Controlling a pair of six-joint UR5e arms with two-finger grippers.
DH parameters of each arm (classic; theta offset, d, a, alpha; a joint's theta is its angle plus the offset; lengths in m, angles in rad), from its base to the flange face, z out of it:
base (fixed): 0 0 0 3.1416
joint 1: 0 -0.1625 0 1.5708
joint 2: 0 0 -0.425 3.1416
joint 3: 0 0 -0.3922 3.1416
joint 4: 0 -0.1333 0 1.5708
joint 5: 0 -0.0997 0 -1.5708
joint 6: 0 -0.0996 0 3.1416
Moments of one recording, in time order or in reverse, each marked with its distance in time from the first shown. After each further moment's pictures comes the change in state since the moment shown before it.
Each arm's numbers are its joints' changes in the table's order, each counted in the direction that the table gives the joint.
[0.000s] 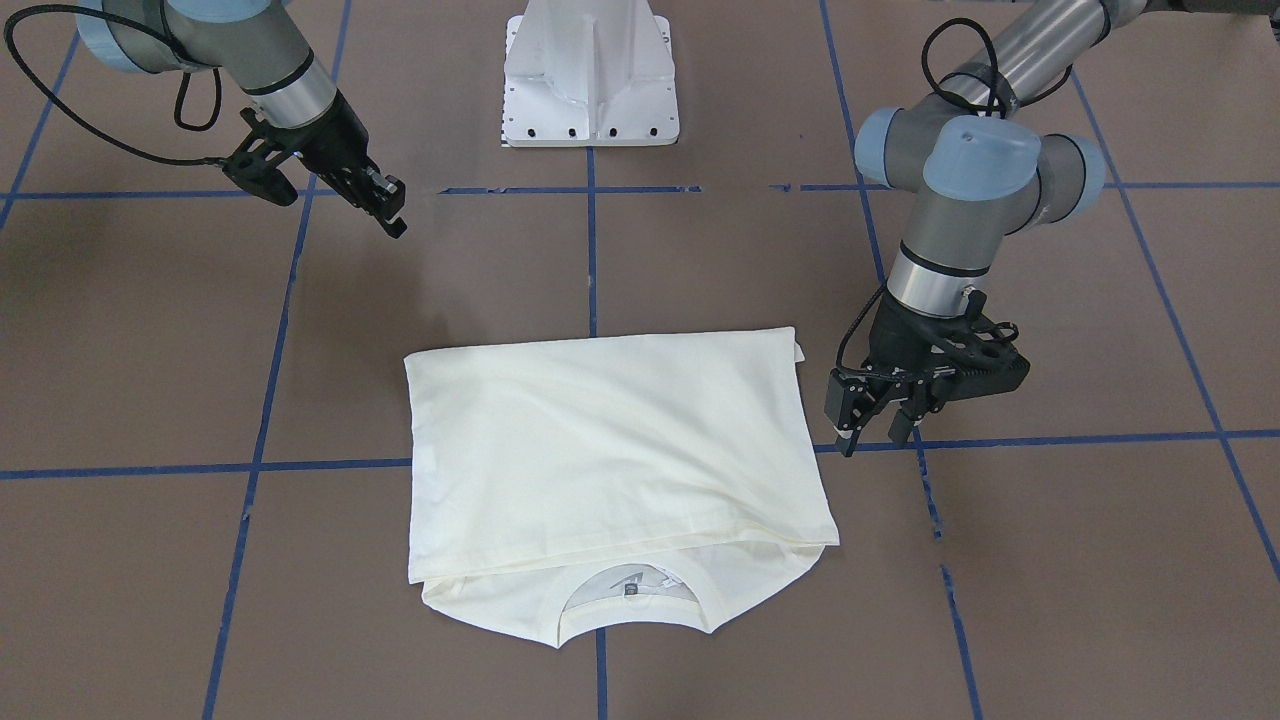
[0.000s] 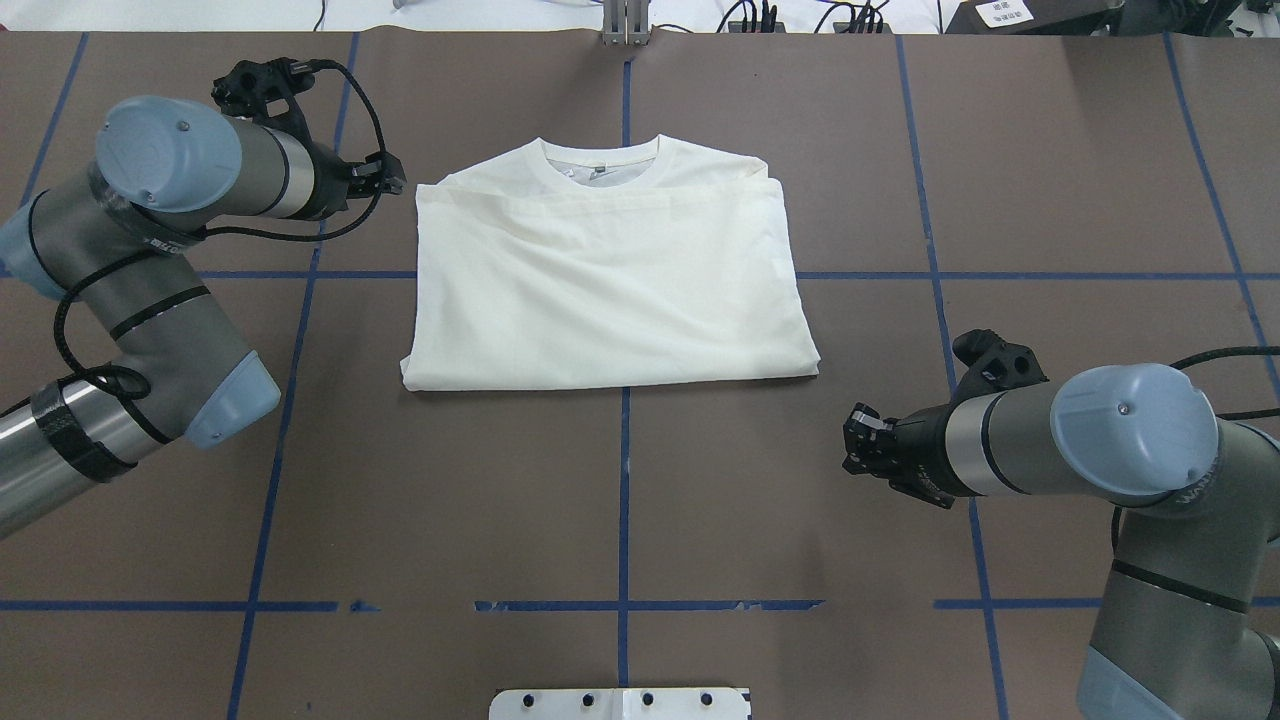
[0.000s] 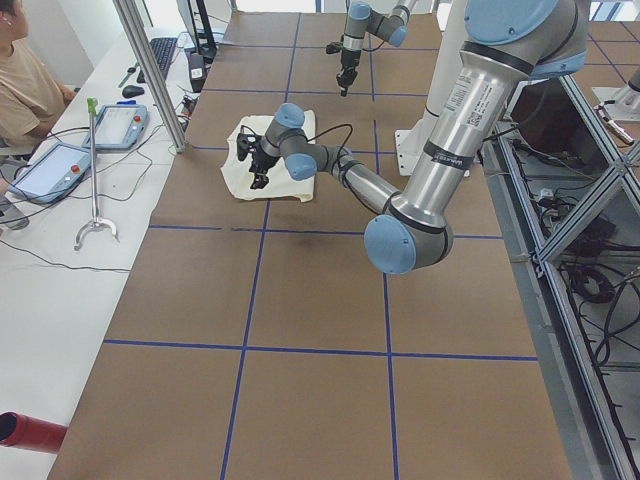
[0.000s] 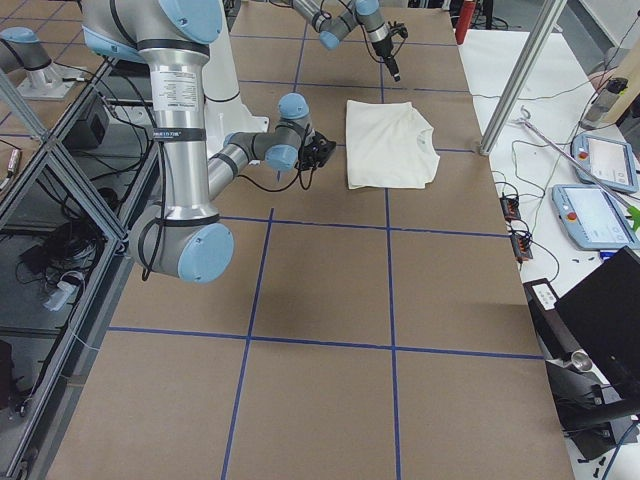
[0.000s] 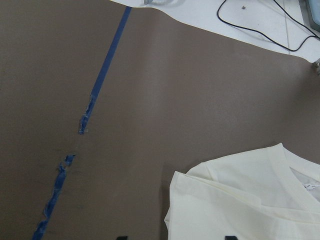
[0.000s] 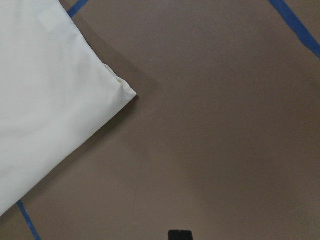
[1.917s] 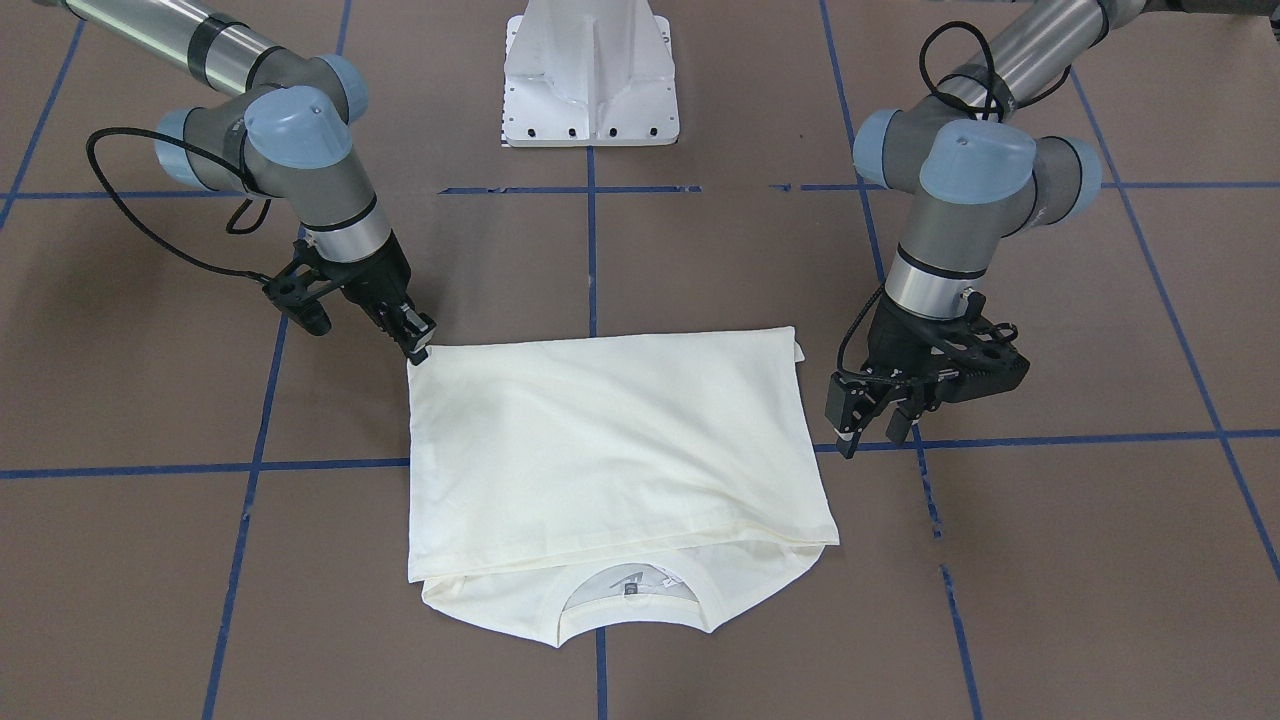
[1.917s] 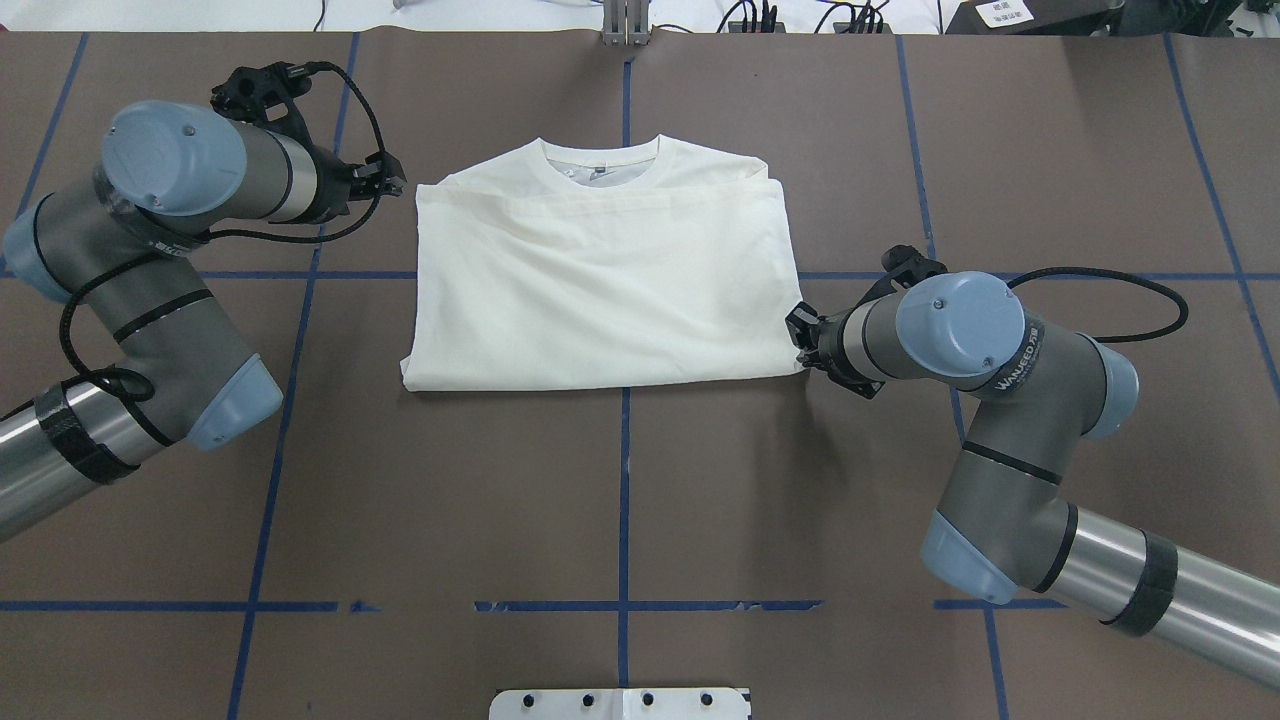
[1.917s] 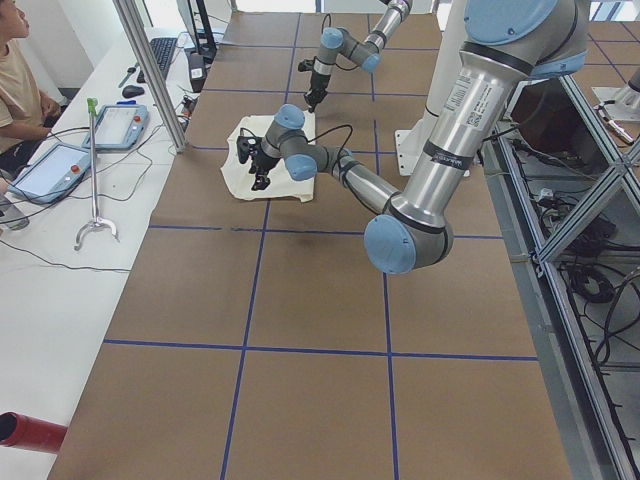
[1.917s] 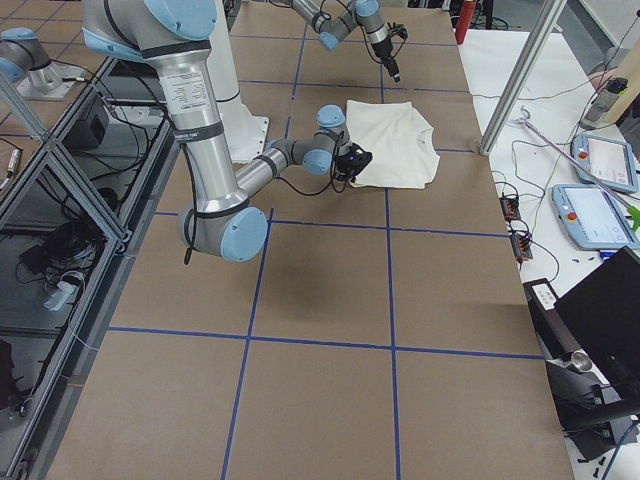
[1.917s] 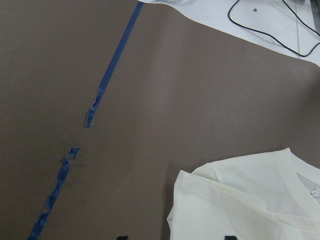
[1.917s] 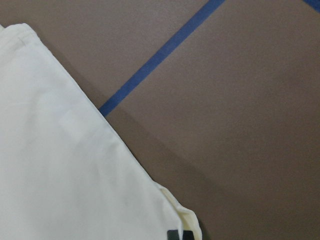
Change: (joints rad) left arm -0.005 0.001 0.004 -0.002 -0.005 0.064; right arm -0.096 -0.254 -0.317 0.006 0.074 -0.009
